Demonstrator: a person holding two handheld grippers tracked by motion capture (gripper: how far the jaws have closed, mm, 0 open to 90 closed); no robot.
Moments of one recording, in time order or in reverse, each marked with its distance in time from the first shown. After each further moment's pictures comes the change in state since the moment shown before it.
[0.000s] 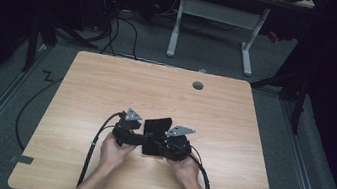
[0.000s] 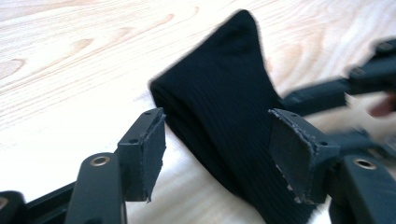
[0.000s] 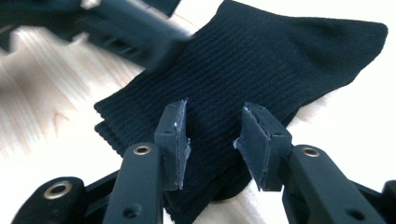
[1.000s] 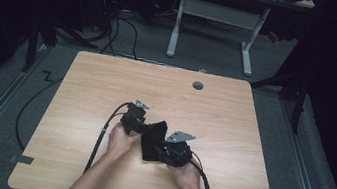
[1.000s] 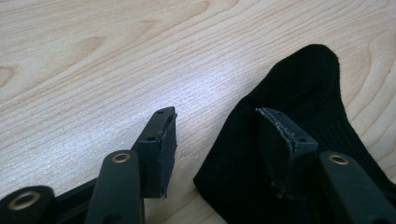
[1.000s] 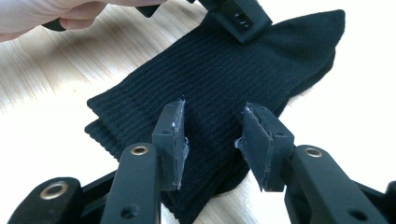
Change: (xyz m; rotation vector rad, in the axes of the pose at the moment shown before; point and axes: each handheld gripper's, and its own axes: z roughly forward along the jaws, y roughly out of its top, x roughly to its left) left arm 0.022 0.022 0.042 0.110 0.028 -0.022; right arm 0.010 -0.010 -0.009 0.003 -0.002 -0.034
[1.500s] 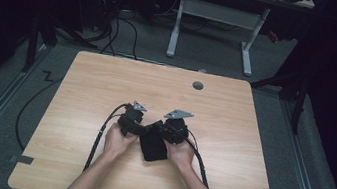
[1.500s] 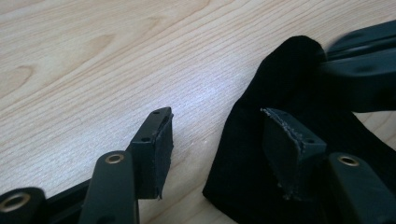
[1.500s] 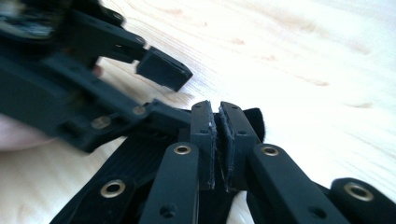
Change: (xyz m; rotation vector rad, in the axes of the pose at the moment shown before) left arm 0.003 -0.007 -0.007 -0.008 0.013 0.040; right arm -0.028 0.053 0.024 -0.062 -0.038 0.088
